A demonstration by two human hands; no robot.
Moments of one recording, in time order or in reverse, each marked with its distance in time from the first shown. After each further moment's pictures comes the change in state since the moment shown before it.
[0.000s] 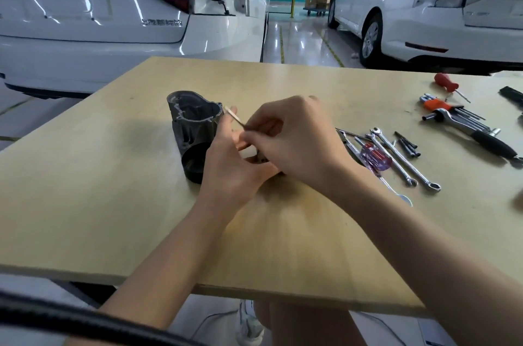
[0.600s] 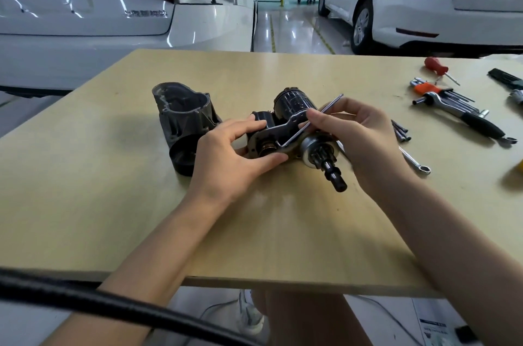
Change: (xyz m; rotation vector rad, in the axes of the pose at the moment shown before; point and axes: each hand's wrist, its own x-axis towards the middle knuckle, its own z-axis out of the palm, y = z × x) left_hand -0.004 -0.002 0.002 0.152 0.018 0.146; right_hand -0.037 0.053 -0.035 0.733 0.227 0.504
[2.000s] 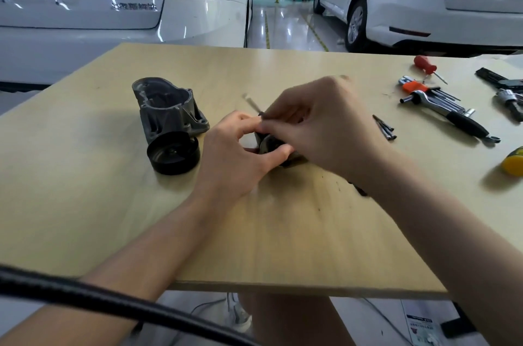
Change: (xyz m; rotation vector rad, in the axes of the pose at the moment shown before) left_hand 0.001 0.012 0.030 0.025 0.007 0.135; right_hand -0.004 -0.035 0.011 -0.819 -0.201 -0.509
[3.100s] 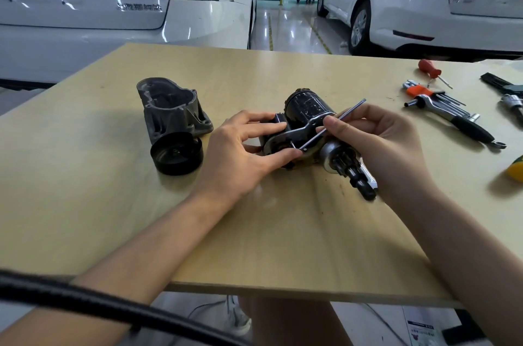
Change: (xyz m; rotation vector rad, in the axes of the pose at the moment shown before) left_hand 0.003 -0.003 -0.001 -0.094 -0.060 -0.004; right_hand -0.033 0.048 -0.002 0.764 0.253 0.489
